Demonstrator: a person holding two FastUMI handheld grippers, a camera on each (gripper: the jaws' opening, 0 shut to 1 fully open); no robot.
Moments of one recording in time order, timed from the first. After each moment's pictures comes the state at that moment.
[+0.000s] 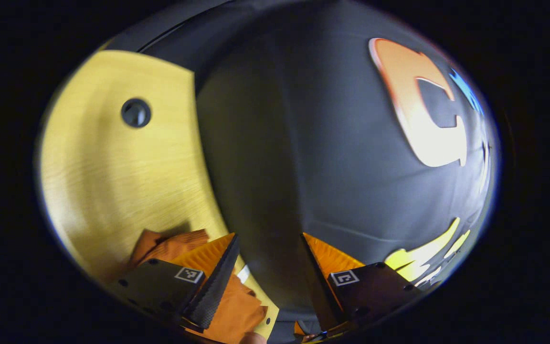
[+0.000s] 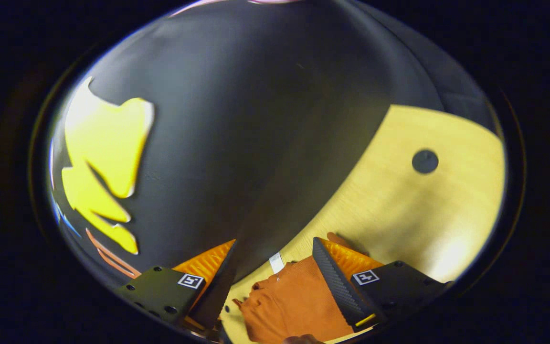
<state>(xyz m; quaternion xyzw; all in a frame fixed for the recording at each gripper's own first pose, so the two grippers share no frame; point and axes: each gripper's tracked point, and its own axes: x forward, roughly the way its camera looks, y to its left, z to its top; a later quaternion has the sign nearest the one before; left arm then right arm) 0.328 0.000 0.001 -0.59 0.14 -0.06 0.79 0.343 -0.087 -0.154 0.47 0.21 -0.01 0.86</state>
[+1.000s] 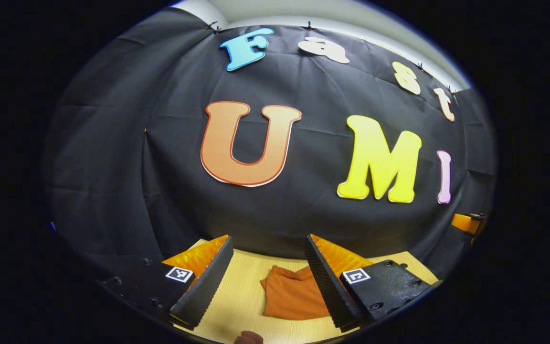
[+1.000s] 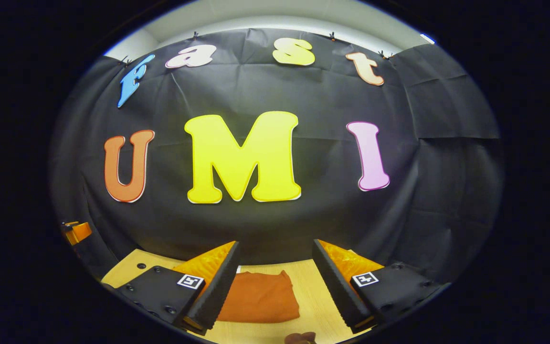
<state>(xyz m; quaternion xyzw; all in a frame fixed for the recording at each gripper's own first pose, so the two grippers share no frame) 0.067 0.031 0.146 -0.06 0.03 -0.01 1.00 0.096 -0.043 0.013 0.07 0.01 -0.08 0.99</state>
